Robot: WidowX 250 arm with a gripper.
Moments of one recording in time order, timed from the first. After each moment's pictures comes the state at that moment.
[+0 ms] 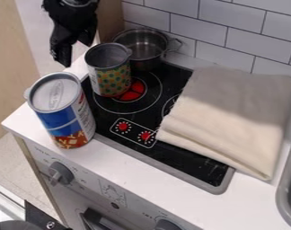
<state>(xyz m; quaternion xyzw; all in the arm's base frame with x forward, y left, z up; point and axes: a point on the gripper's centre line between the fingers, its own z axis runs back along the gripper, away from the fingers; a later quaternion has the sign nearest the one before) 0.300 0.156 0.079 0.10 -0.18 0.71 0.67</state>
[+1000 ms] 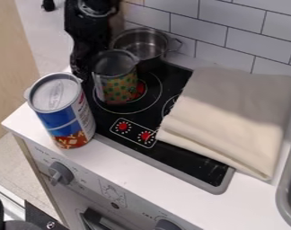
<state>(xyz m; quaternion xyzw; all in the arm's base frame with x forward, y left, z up) 0.290 0.113 0.080 0.08 -0.18 0.78 0.59</state>
